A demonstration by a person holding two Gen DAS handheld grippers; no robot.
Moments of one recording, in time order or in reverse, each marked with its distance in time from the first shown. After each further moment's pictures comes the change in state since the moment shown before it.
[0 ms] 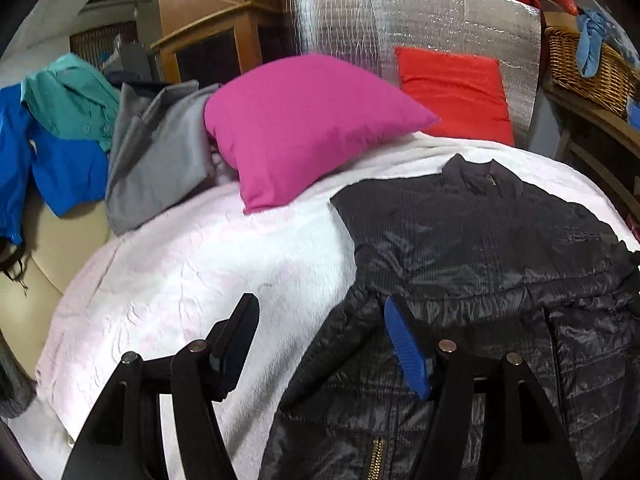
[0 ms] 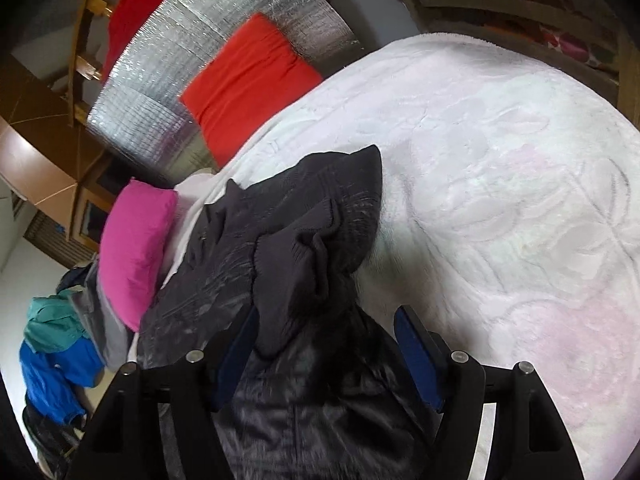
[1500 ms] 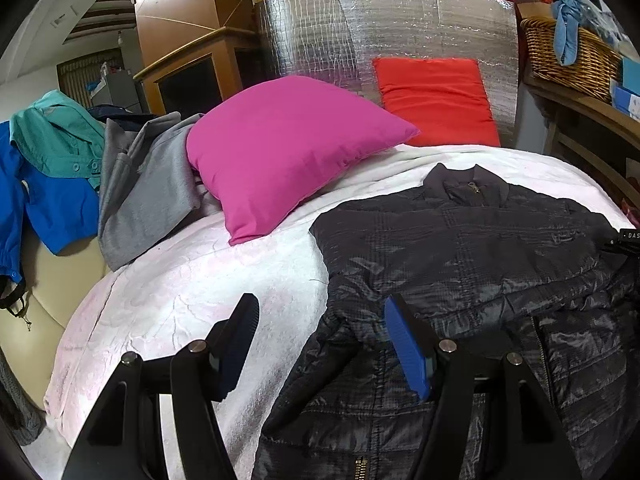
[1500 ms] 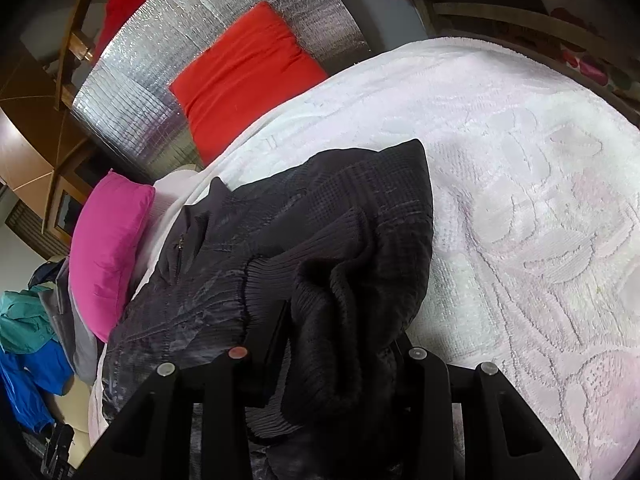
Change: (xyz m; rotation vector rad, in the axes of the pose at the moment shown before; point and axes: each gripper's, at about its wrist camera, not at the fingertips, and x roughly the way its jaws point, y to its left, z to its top) left arm -0.006 -0.034 0.013 0.062 -0.047 0.007; right arm 0.054 0.022 0.012 -0.053 -0.025 -0.056
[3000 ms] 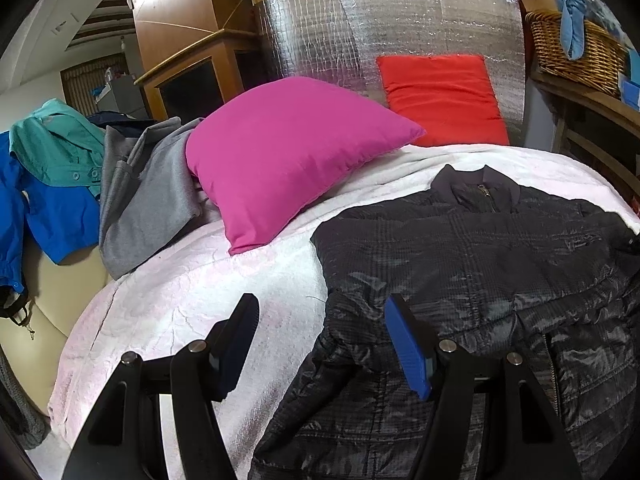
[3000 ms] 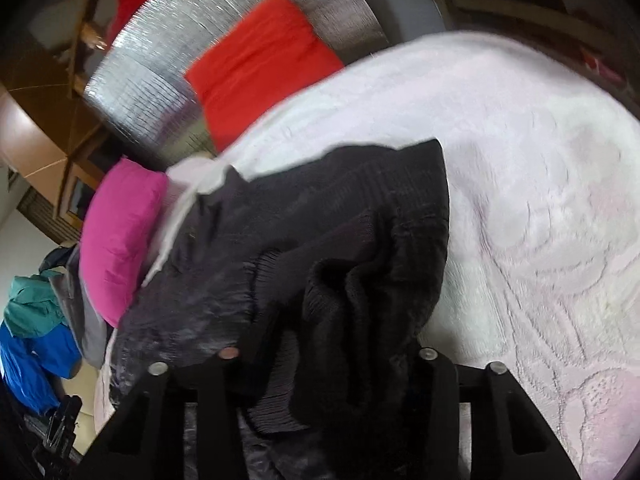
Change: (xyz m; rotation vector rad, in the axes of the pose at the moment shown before) left arm 0.016 -0.009 0.011 0.012 -0.005 0.037; right arm -0.015 0.009 0.002 -0.062 -0.014 0.085
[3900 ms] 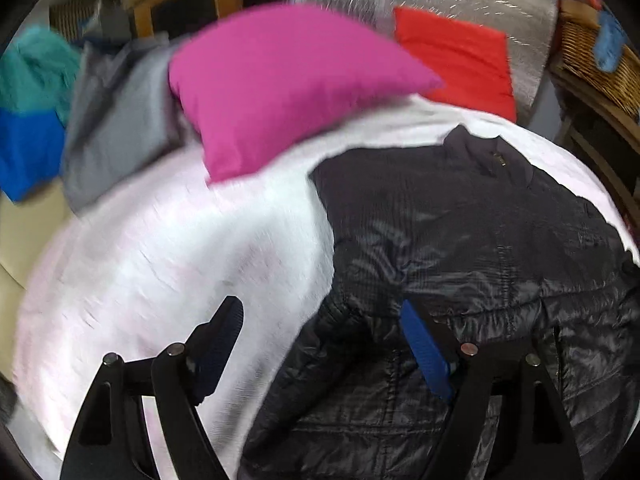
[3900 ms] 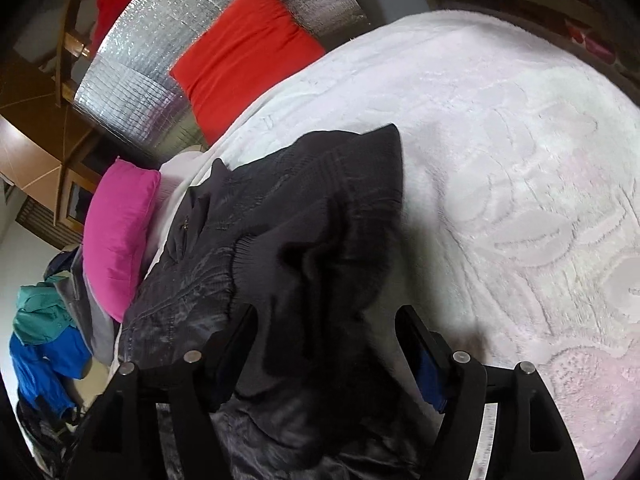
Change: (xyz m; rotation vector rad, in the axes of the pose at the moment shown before) left arm 0.064 0.032 -0.008 -0.140 0.256 -0.140; right arm -0.003 -0.039 -0.003 0.097 0.136 0.003
